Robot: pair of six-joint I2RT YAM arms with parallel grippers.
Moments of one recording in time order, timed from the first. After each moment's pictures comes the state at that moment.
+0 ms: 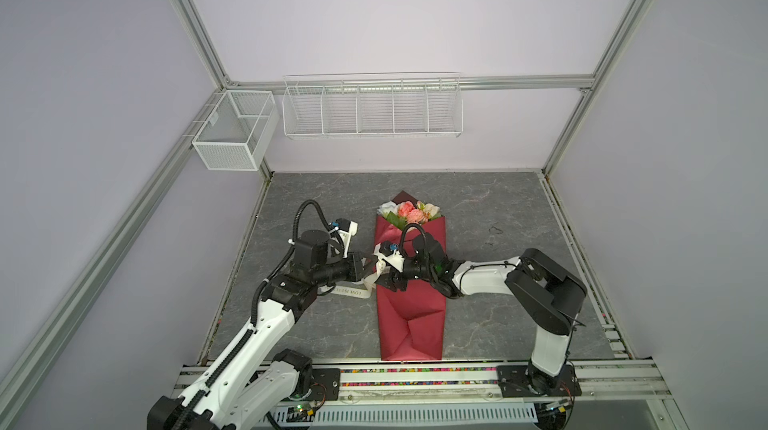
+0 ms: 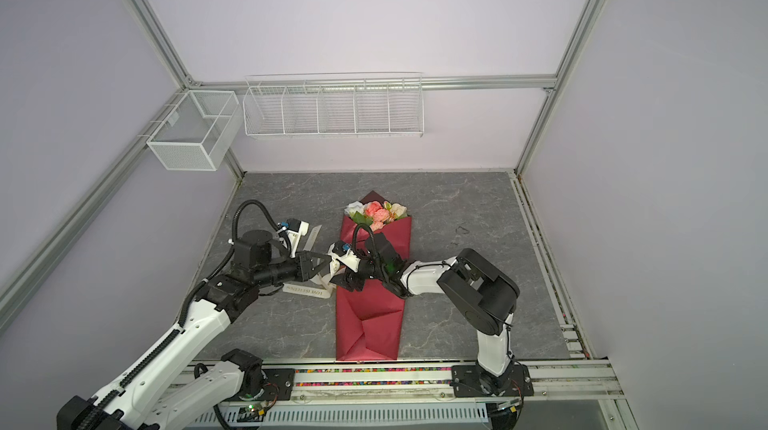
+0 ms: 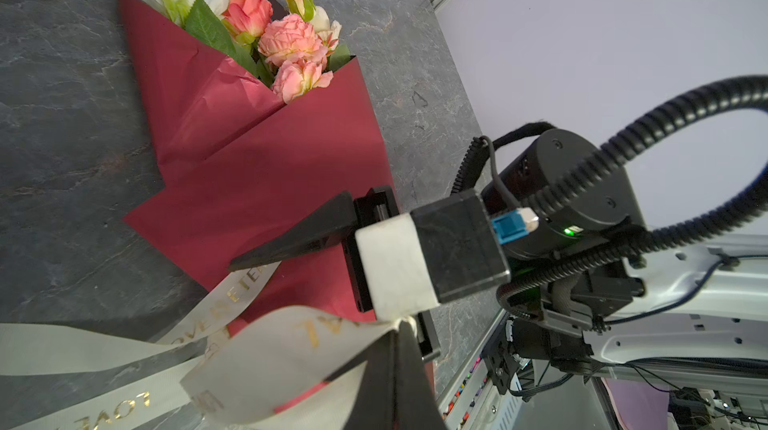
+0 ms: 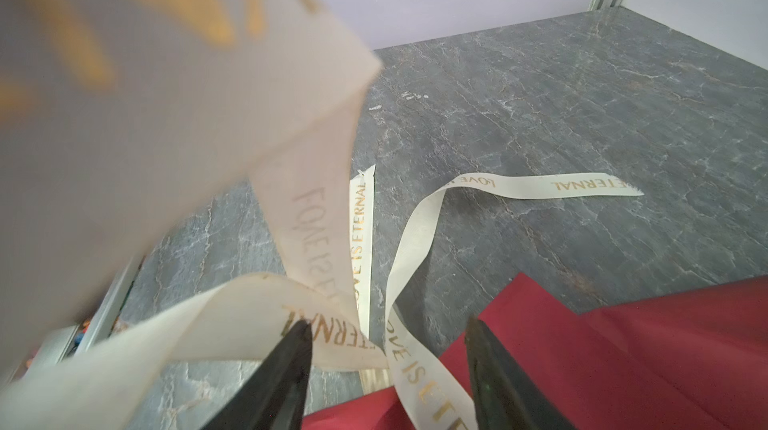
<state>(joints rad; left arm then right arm) -0.43 0.93 0.69 -0.30 0.56 -0.53 0.87 1.87 0.92 0.53 -0.55 -0.12</state>
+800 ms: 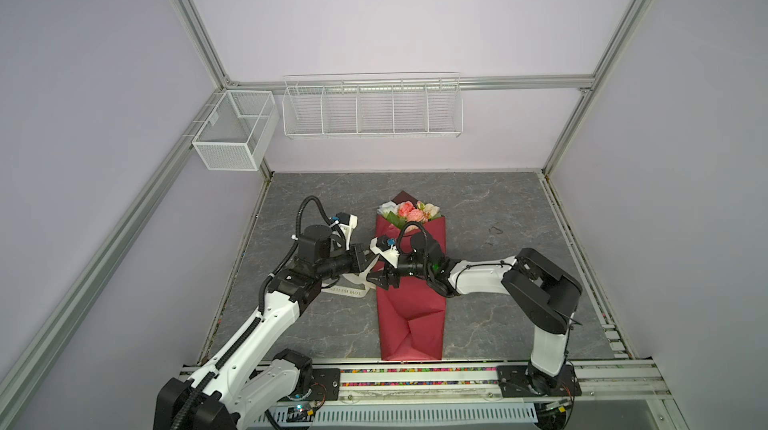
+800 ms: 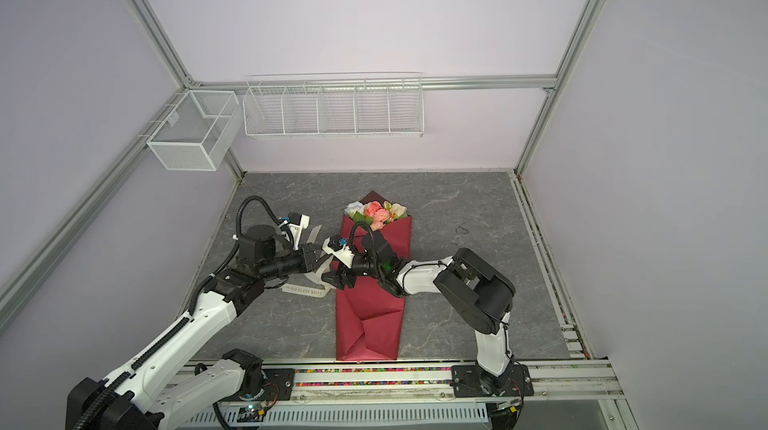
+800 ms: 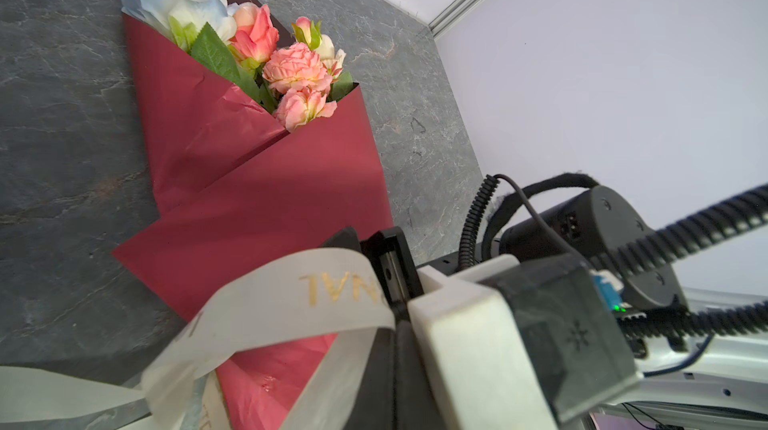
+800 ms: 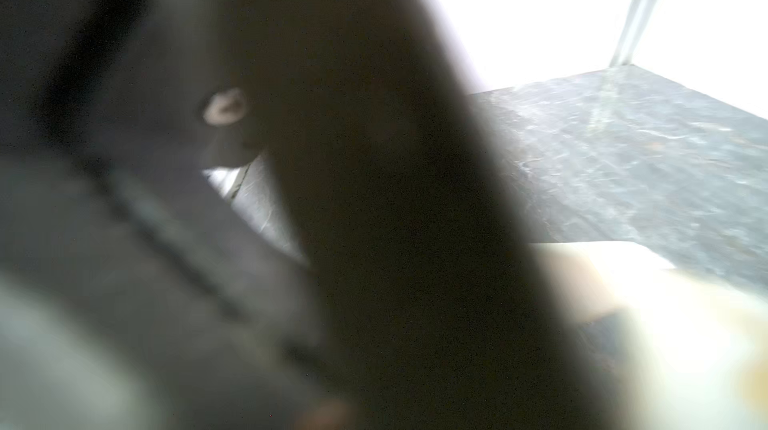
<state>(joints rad) -0.43 0.99 0.69 -0.19 0.55 -0.61 0.89 1.90 0.96 0.67 -0.56 -0.01</state>
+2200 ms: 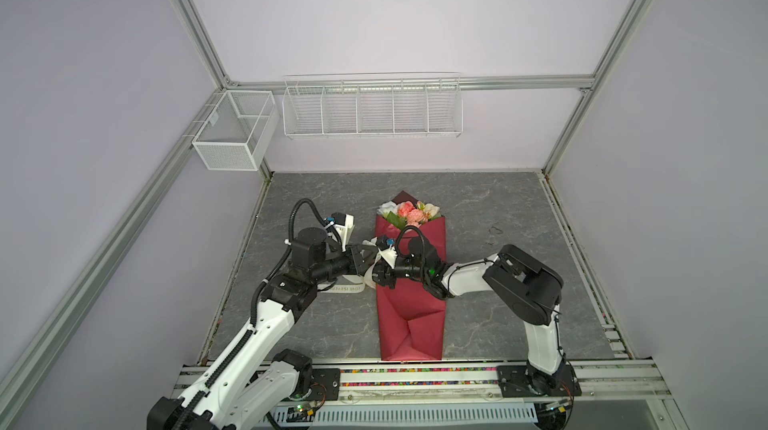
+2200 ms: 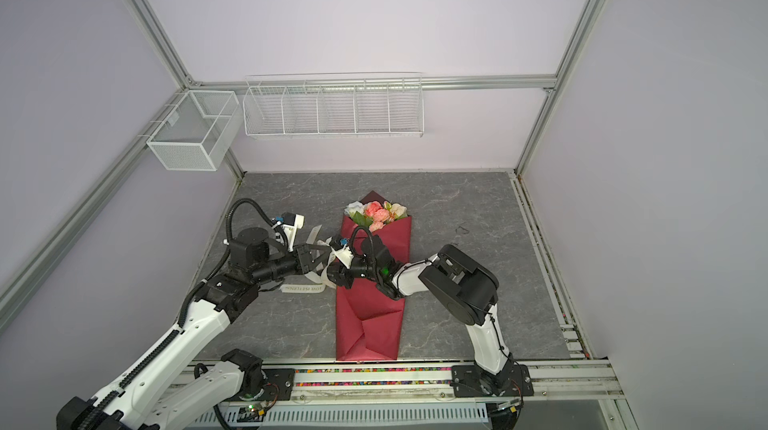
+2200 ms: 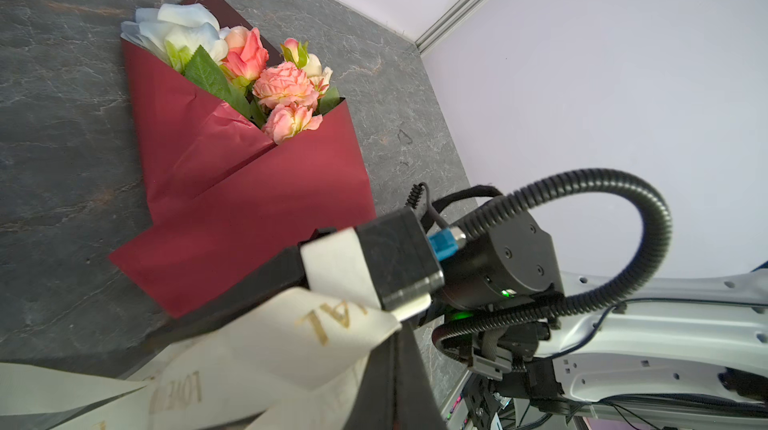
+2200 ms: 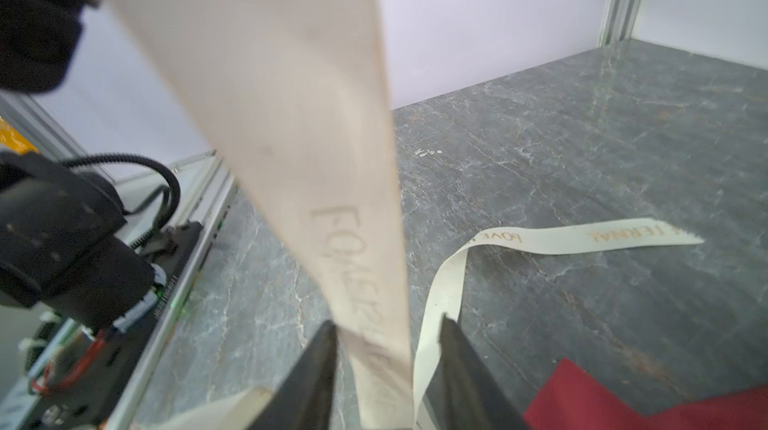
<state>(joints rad) -0.43 0.91 0.69 -0.21 0.55 -0.62 0.89 2.02 0.96 0.83 -0.58 0.13</state>
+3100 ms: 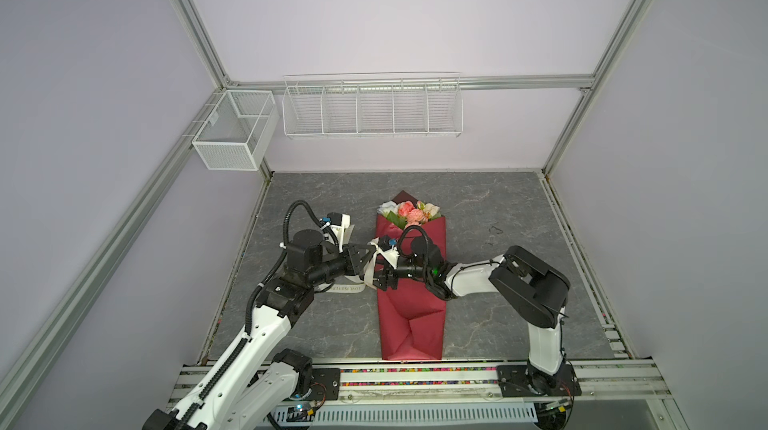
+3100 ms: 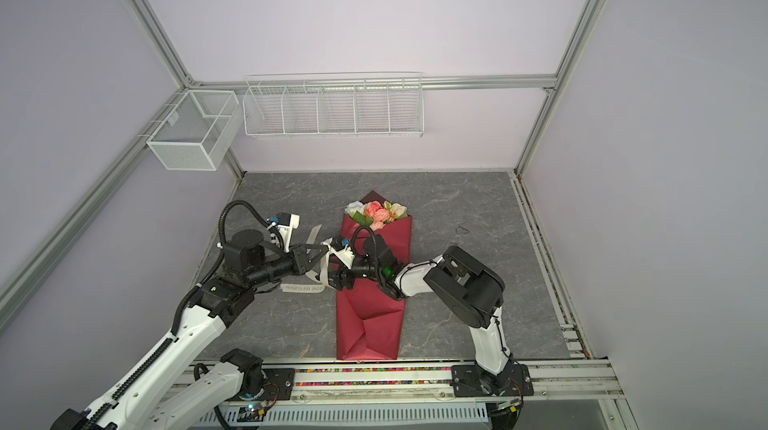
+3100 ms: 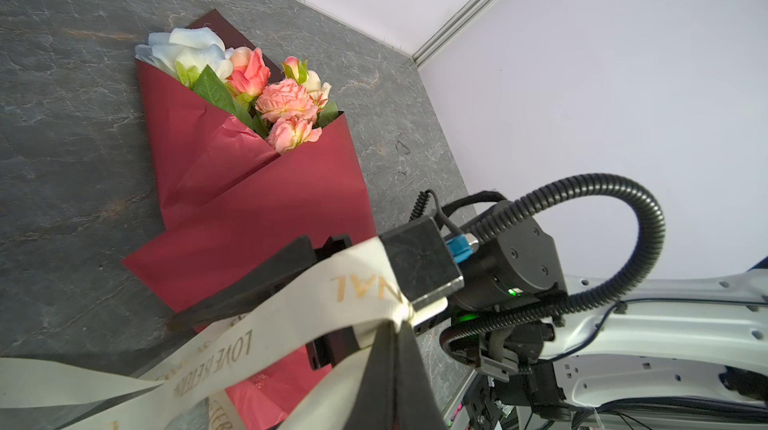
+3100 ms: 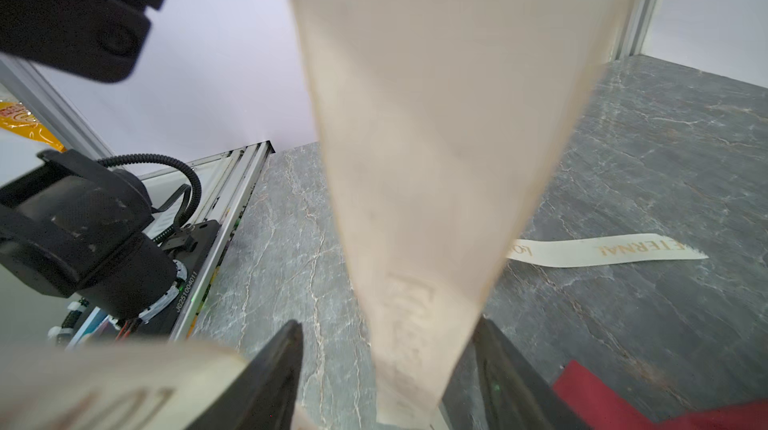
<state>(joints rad) -0.43 0.87 0.69 -0.22 0.52 -0.62 0.89 1.98 0.95 0.82 -0.61 0.10</state>
